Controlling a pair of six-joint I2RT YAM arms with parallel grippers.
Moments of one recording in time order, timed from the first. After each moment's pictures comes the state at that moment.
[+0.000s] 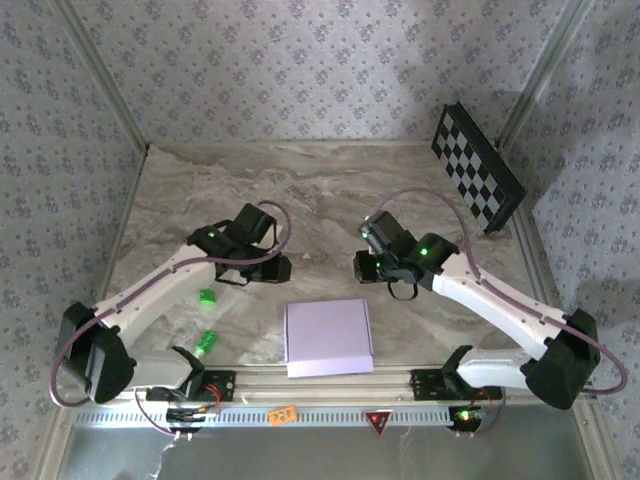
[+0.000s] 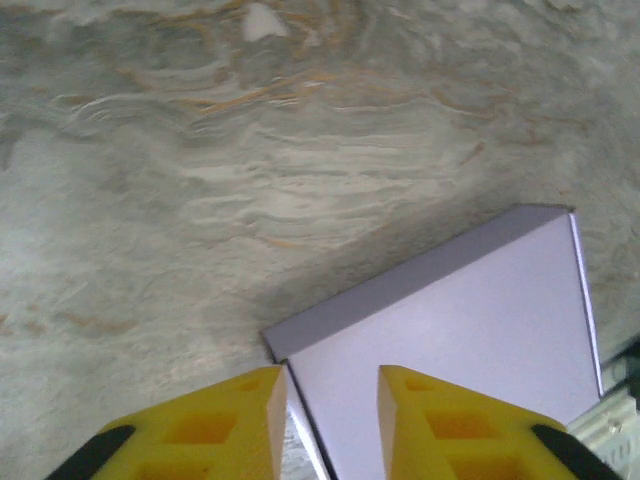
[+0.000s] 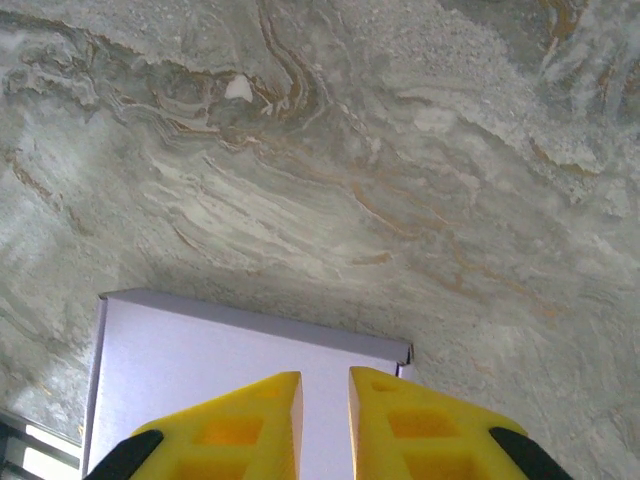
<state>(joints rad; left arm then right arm) -0.67 1.32 1.05 -0.84 0.23 -0.47 0.79 1.22 1.05 -0.85 0.03 0.61</state>
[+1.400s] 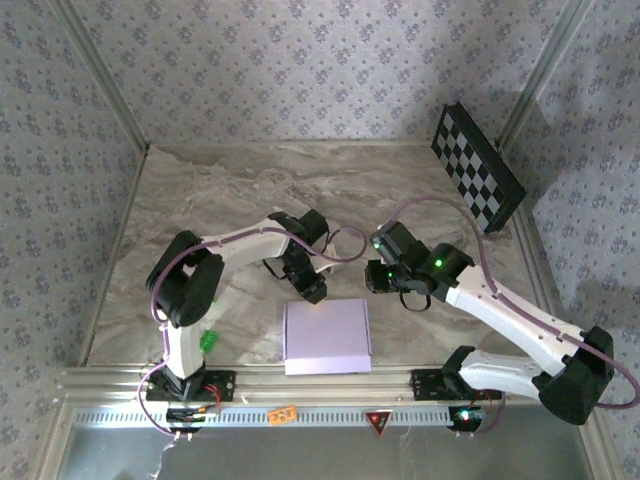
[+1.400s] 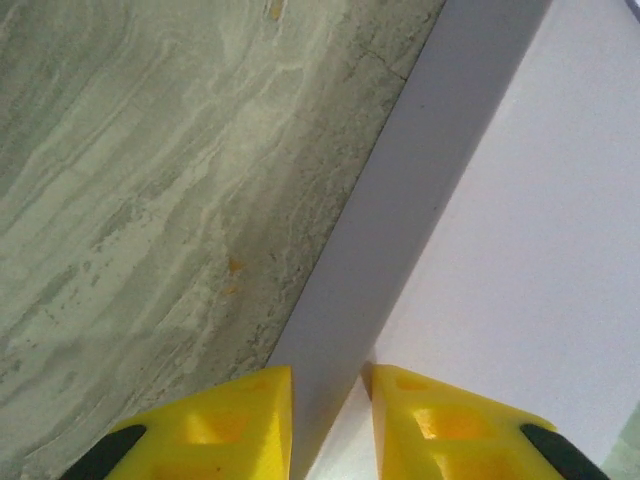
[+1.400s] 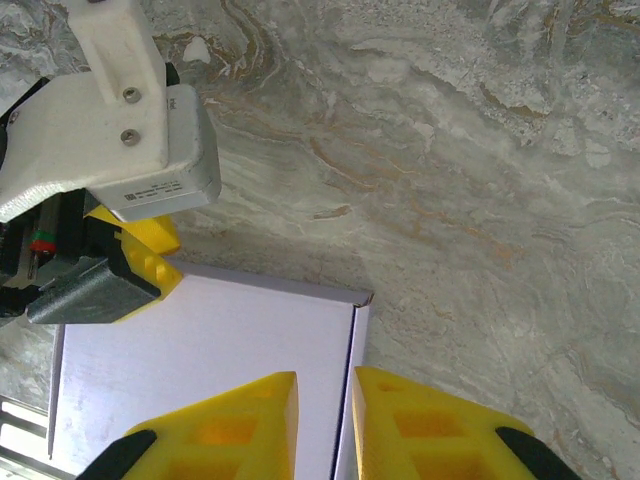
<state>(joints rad) -0.77 1.88 1.31 -0.95 0.45 0.22 0.79 1.12 1.00 -0.92 0.05 0.64</state>
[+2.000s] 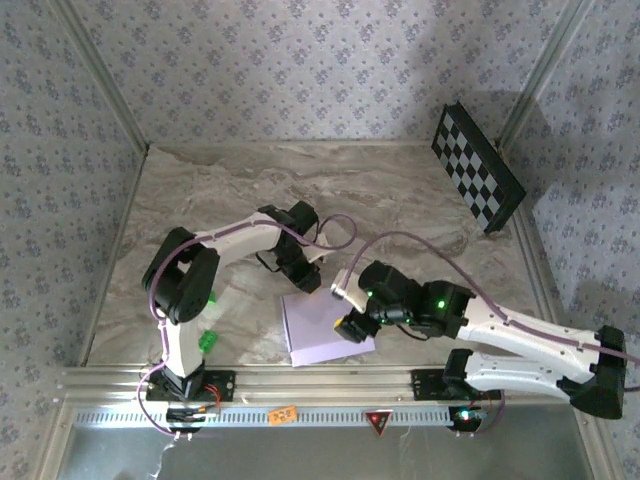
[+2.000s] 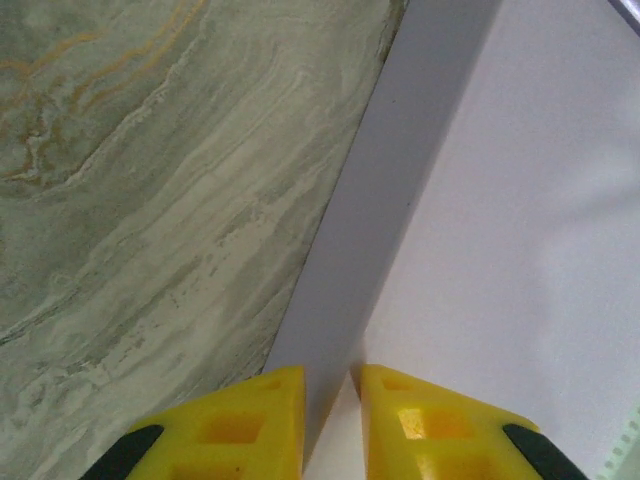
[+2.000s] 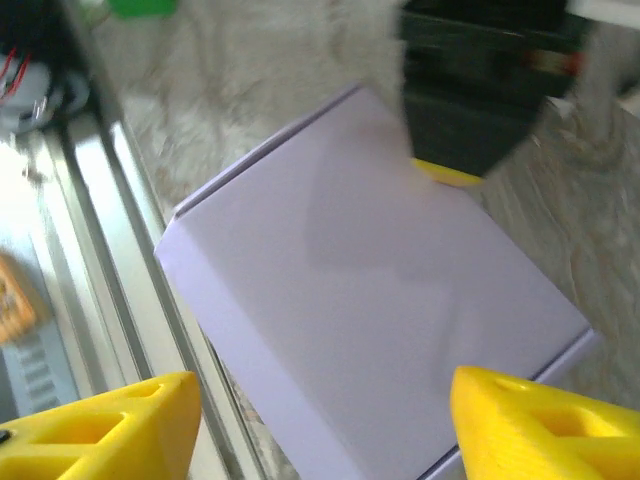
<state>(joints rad) -0.69 1.88 1.31 -0.92 0.46 0.21 1.16 0.99 0.85 -0.70 -0.02 -0.02</state>
